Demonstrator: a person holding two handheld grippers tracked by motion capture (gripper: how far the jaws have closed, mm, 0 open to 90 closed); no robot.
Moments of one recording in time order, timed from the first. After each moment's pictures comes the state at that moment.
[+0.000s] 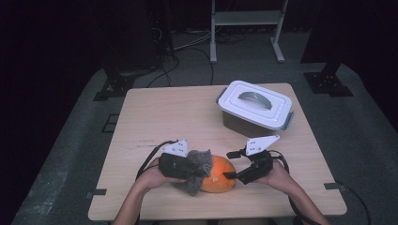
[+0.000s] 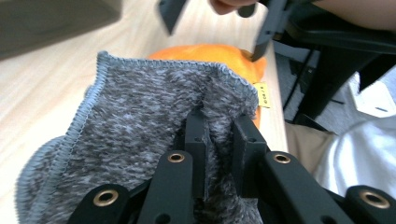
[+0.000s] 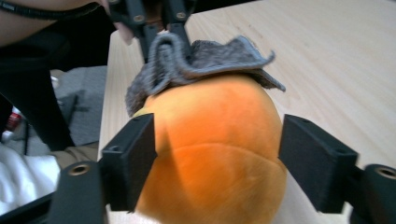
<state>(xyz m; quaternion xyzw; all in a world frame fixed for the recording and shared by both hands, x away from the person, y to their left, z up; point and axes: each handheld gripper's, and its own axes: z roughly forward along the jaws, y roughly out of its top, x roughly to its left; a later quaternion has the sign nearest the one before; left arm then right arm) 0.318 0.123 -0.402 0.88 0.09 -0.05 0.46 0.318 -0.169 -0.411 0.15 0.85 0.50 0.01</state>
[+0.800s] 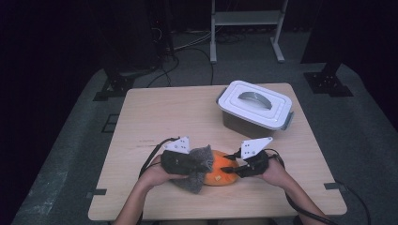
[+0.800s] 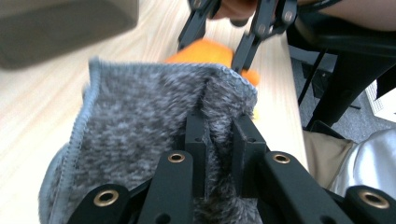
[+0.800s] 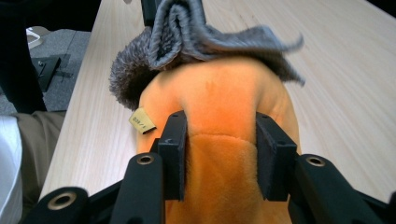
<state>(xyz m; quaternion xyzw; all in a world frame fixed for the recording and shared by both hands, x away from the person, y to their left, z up) 0.329 0.123 -0.409 0.87 0.12 -0.02 0.47 0.327 -0.166 -0.424 0.07 0.87 0.48 0.07</state>
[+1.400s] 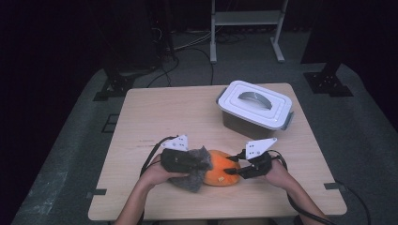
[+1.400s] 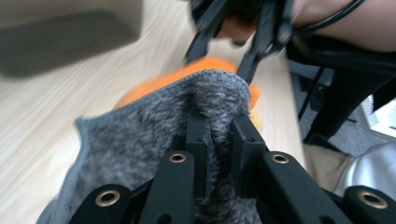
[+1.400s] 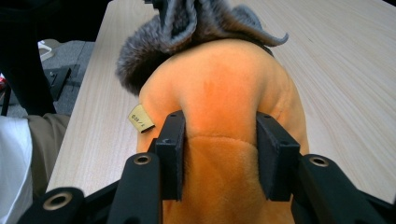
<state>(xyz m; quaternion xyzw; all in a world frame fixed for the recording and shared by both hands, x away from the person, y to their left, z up) 0.330 0.113 -0.396 0.86 0.10 -0.02 0.50 0.328 -0.175 -0.432 0.08 0.87 0.49 0.05</state>
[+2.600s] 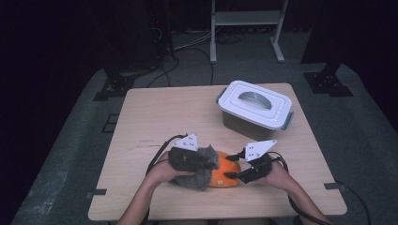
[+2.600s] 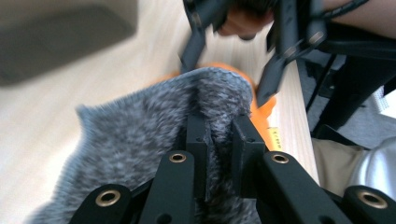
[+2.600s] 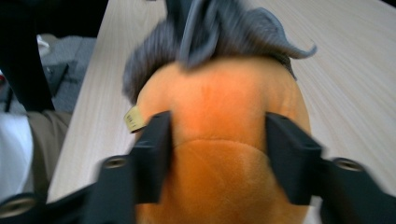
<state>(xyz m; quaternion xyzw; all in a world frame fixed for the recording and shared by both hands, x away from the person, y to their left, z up) 0.334 0.096 -0.408 0.88 0.11 -0.02 0.46 0.323 -0.174 -0.431 0.08 0.87 0.49 0.05</state>
